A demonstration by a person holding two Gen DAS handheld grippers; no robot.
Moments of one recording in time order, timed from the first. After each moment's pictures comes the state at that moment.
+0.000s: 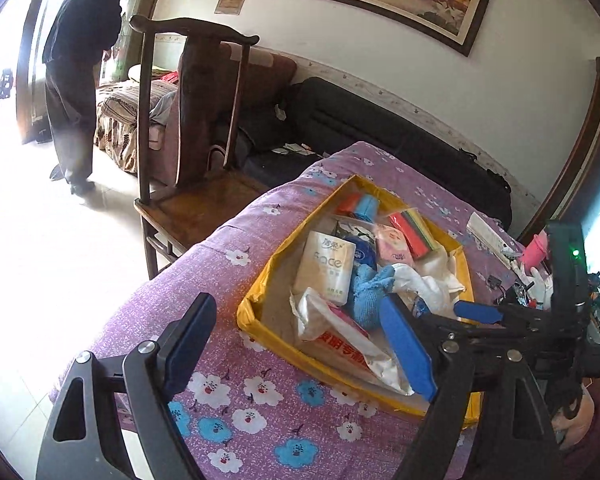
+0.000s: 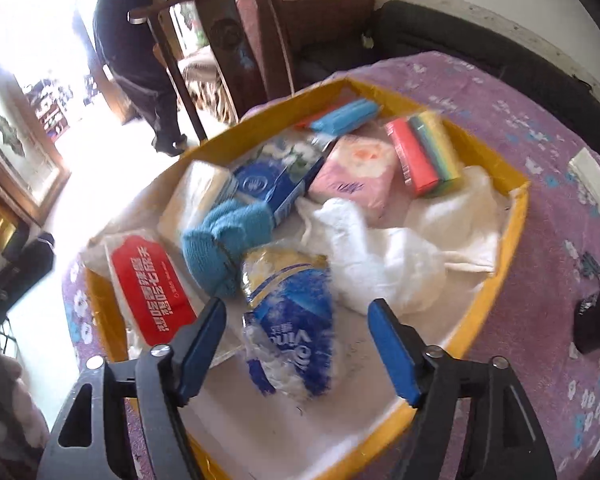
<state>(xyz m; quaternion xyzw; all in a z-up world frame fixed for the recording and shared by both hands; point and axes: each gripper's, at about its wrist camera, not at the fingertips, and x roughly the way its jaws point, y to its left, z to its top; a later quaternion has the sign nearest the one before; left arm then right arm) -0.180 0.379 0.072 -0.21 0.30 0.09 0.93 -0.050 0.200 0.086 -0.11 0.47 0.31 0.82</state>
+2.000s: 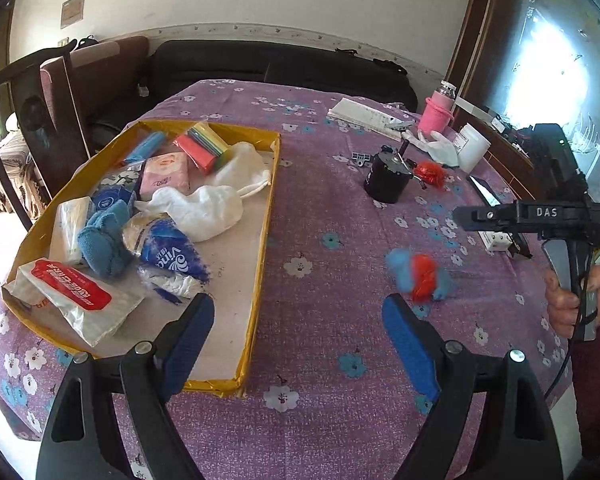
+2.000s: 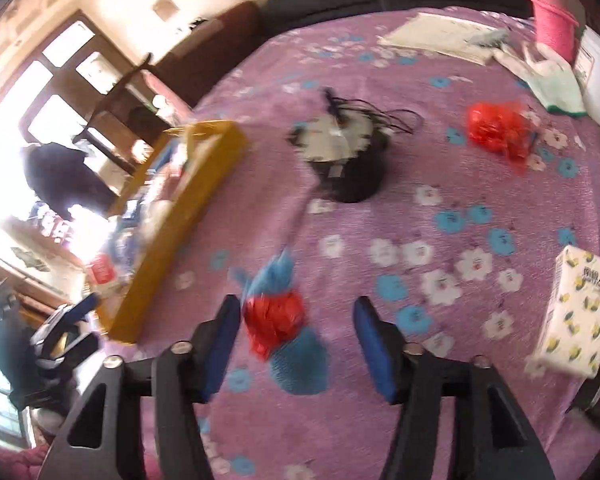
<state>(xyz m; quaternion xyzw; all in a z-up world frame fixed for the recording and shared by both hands) -0.142 0.179 0.072 -0.06 0.39 -0.10 0.91 -0.028 -0.111 0.095 0.10 0.50 0.27 0.82</state>
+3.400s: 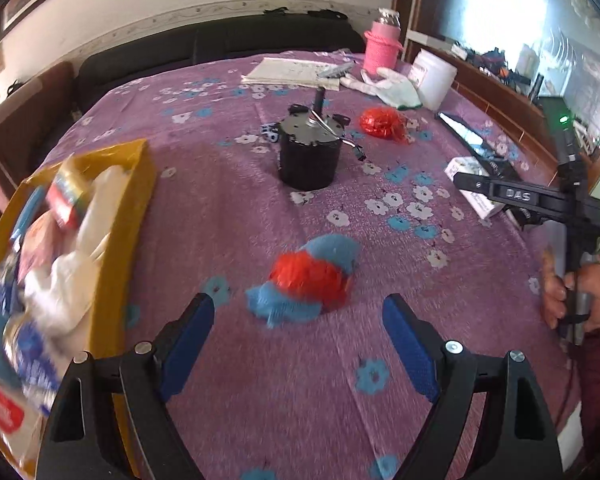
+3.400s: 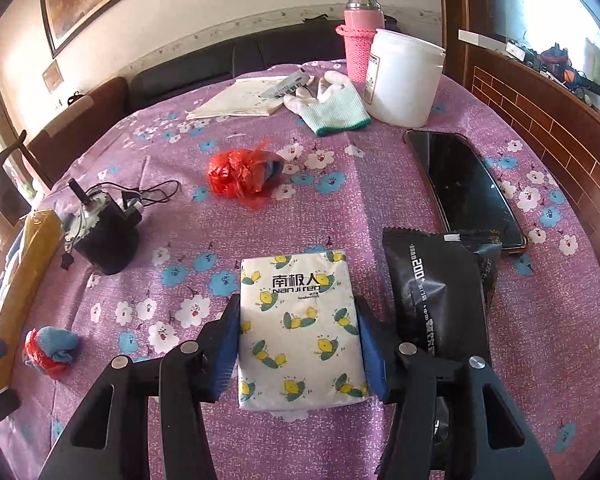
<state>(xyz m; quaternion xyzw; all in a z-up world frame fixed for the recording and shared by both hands) -0.047 0.059 0.038 0.06 0.44 -0.18 0.88 -0.019 -0.210 0.049 0.07 0.43 0.01 0.90</state>
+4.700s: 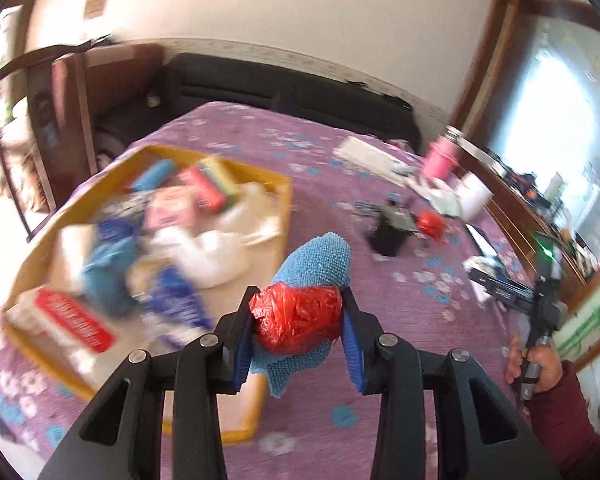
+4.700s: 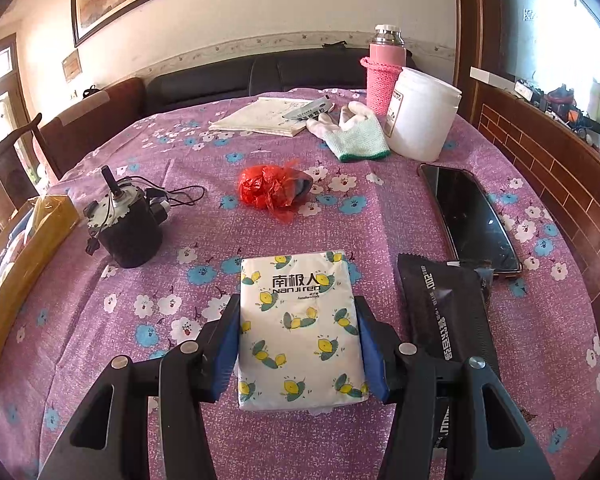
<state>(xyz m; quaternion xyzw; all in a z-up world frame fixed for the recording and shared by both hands) -0.122 0.208 0.089 -0.12 0.35 -0.08 0.93 -0.032 -0.186 0.059 0.02 0.39 0.01 0.92</state>
